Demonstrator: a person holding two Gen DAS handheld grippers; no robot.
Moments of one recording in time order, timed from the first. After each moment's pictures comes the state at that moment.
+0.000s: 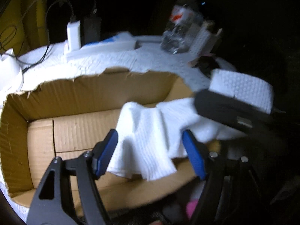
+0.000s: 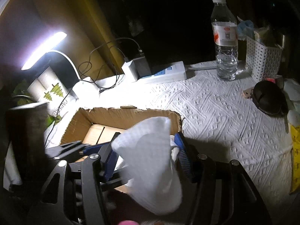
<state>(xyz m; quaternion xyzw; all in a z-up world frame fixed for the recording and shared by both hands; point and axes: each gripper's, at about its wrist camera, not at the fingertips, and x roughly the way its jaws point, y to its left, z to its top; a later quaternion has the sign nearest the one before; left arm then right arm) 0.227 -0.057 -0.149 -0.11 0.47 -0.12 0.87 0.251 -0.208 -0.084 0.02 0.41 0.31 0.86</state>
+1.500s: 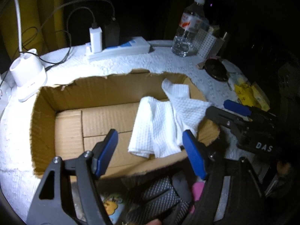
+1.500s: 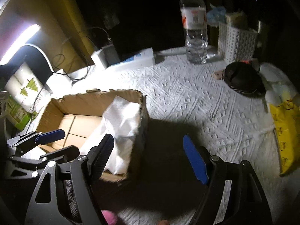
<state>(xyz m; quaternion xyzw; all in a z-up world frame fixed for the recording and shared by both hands) 0.184 -0.034 -0.116 -0.10 0.46 -0.09 0.88 0.239 -0.233 -0.106 0.00 0.44 0.21 0.87</state>
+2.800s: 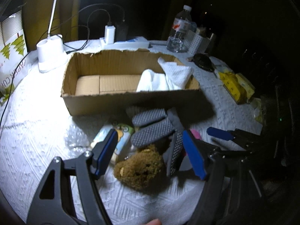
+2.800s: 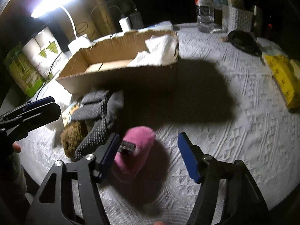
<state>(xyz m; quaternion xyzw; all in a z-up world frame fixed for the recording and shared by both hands) 0.065 -0.023 -0.118 -0.11 0.43 -0.09 0.89 0.119 -0.222 -0.149 -0.02 0.48 0.23 0.85</state>
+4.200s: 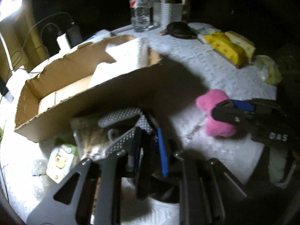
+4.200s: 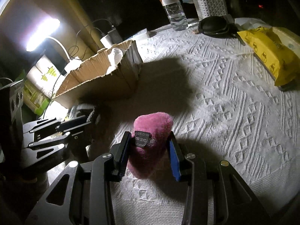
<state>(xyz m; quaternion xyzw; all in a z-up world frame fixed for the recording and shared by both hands) 0.103 -0.134 -0.149 0.04 0.45 -0.13 0.88 0.130 -0.322 -0.150 0.08 0.46 0.24 0.85</state>
